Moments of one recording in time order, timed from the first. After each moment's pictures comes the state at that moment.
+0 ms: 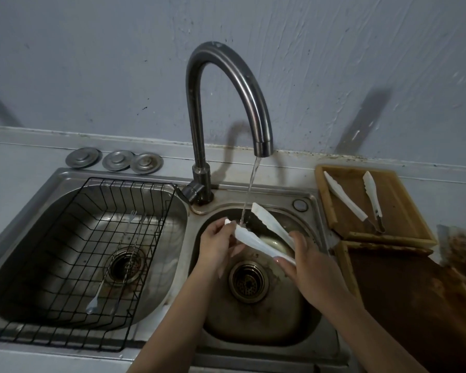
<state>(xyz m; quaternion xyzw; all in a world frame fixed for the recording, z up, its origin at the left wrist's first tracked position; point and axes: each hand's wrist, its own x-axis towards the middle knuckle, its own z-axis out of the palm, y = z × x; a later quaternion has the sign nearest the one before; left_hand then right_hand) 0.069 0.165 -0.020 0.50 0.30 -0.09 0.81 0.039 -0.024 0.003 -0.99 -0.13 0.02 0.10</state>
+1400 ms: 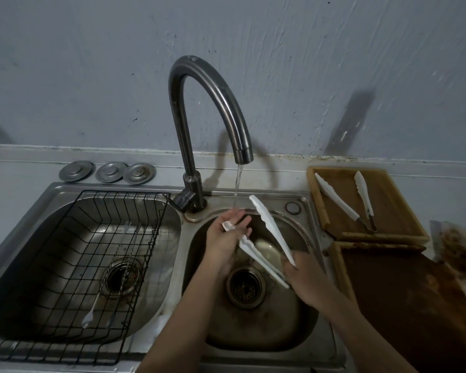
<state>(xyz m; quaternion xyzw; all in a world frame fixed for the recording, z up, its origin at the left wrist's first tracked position) 0.084 0.134 0.000 0.42 0.23 -0.03 0.88 0.046 -0.029 -0.005 -0.91 0.02 0.16 0.39</state>
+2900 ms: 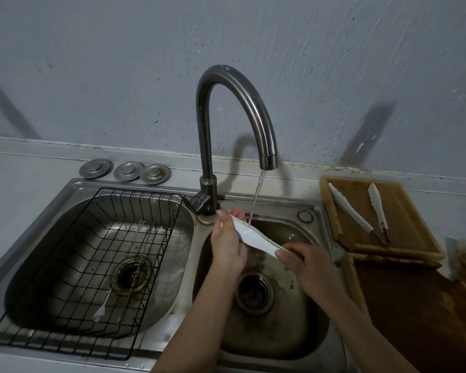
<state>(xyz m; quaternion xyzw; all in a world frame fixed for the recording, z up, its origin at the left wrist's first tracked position) 0.089 0.142 0.014 0.26 0.27 0.08 0.92 0.057 -0.016 0.008 -0.92 -0.09 0.01 0.37</state>
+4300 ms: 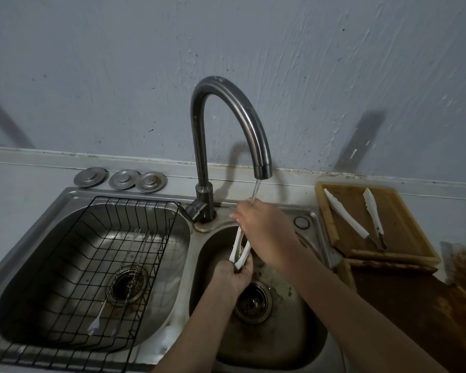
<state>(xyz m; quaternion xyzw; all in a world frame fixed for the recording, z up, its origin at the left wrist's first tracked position) 0.080 0.143 -0.014 0.00 0.49 -0.06 0.87 0.097 0.064 0.076 -0.92 -0.32 -0.14 0.19</state>
